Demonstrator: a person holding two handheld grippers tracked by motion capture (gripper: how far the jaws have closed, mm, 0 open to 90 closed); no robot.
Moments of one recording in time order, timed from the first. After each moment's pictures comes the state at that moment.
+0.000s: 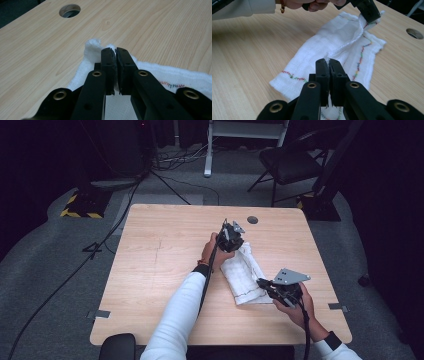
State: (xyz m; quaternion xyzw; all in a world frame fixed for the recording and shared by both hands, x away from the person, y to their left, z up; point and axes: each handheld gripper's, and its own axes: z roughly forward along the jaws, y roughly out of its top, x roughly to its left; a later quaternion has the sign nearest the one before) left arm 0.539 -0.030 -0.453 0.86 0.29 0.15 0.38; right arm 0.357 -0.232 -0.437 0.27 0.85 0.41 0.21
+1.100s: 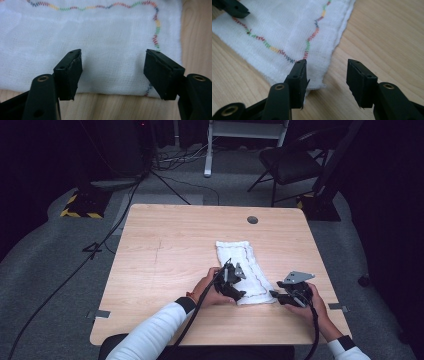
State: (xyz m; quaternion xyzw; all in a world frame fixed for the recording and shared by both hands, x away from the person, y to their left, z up) left arm 0.415 -0.021 -0.484 0.93 0.18 0.07 0.31; right arm 0.378 -0.281 -0.481 0.32 0.87 0.31 0.18
